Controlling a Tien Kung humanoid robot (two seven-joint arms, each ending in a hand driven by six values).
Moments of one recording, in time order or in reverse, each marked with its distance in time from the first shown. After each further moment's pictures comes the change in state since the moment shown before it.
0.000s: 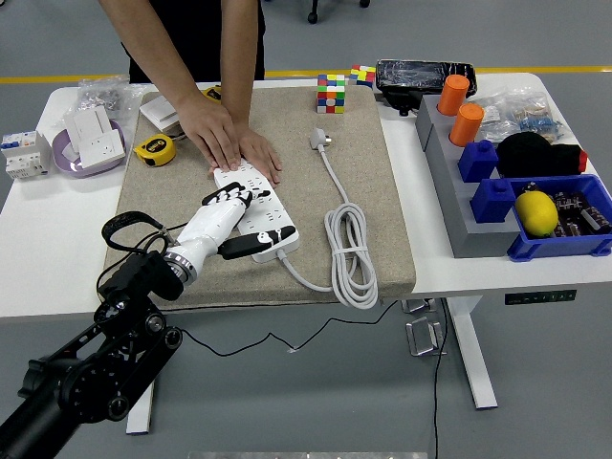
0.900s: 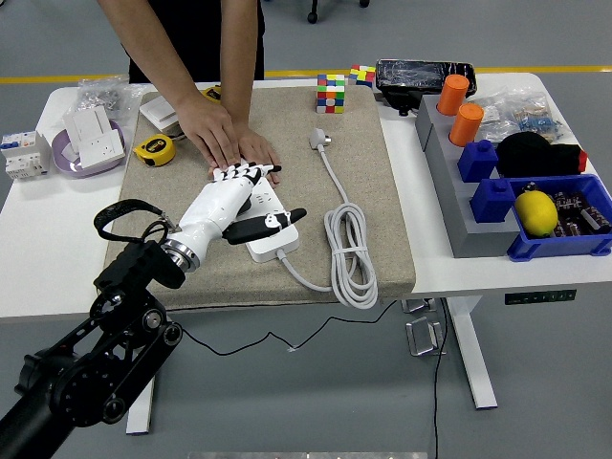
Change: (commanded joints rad) left arm 0.031 0.019 -0.030 -0.241 0.009 0.057 -0.015; right arm 0.000 0.002 -0.001 -0.001 0.000 0.000 -0.001
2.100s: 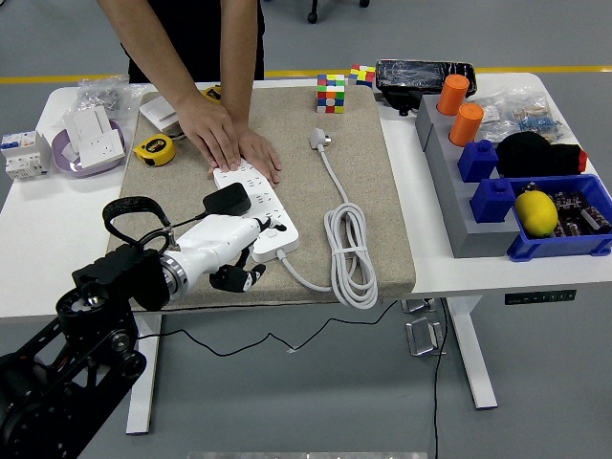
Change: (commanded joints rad) left arm 0.052 0.074 0.034 -0.235 0.100 -0.541 0.195; right arm -0.004 -0.001 0.007 0.001 -0.002 0.001 0.000
